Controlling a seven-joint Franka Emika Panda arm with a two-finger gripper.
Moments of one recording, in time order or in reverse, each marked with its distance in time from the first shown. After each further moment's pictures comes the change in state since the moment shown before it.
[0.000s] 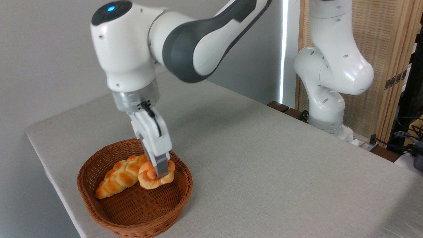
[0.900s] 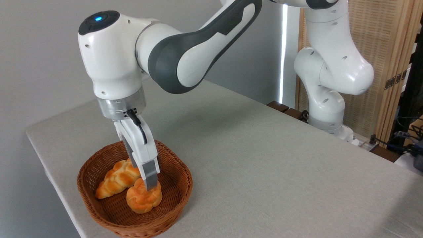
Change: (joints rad) arm 0.012 0.058 -0.040 0.056 0.000 0.051 -0.039
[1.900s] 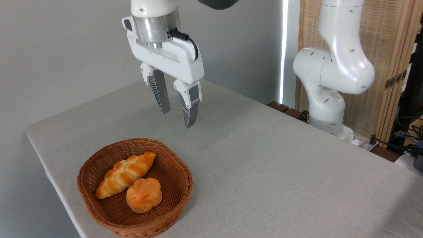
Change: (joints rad) arm 0.054 -0.358 -0.069 -0.176 0.030 -0.216 -0.269
